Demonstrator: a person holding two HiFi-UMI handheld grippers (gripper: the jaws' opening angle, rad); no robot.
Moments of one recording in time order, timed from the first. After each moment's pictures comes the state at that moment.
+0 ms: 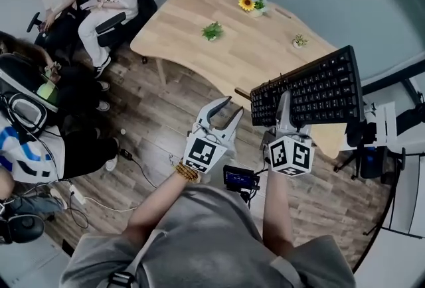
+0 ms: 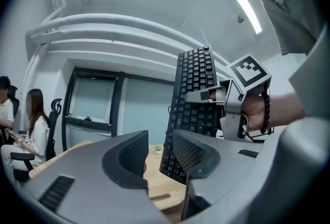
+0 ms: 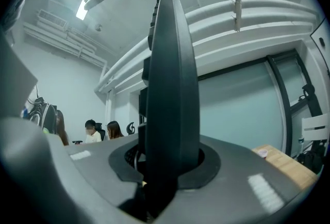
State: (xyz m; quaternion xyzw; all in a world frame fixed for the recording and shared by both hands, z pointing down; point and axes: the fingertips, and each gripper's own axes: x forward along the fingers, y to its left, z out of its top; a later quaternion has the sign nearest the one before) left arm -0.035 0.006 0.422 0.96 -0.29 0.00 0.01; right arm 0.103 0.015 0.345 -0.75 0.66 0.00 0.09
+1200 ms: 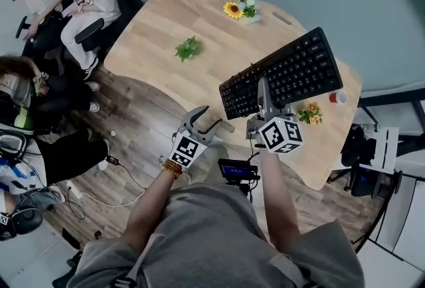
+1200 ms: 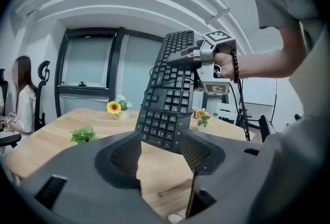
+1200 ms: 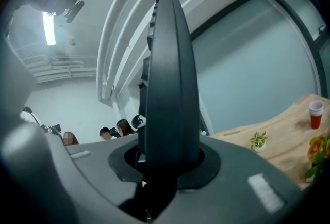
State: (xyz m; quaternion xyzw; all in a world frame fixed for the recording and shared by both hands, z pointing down) left arm 0.076 -0.169 0.605 0.94 -0.28 0.17 0.09; right arm 0.229 -0.246 0.457 -0.64 0.73 -0.19 0.14
